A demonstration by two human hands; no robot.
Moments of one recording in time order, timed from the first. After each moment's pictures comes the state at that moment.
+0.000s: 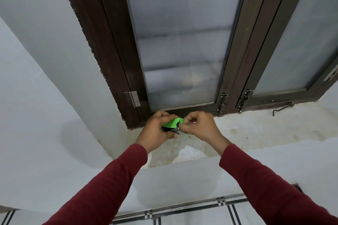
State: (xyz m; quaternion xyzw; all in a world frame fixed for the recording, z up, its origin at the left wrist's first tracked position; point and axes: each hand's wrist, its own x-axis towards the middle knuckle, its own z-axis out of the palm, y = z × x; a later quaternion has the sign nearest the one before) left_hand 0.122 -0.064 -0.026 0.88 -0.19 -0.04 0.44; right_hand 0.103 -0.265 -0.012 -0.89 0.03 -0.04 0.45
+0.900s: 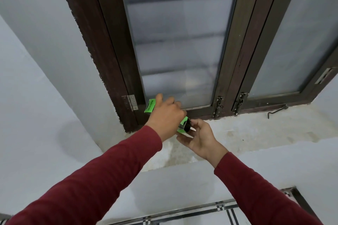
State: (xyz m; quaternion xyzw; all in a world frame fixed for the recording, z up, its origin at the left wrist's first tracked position) left_hand 0.116 -0.114 0.062 0.92 -0.33 0.15 -0.14; right_hand 0.091 -0.258 -0.029 -0.36 0.26 0.13 0.89
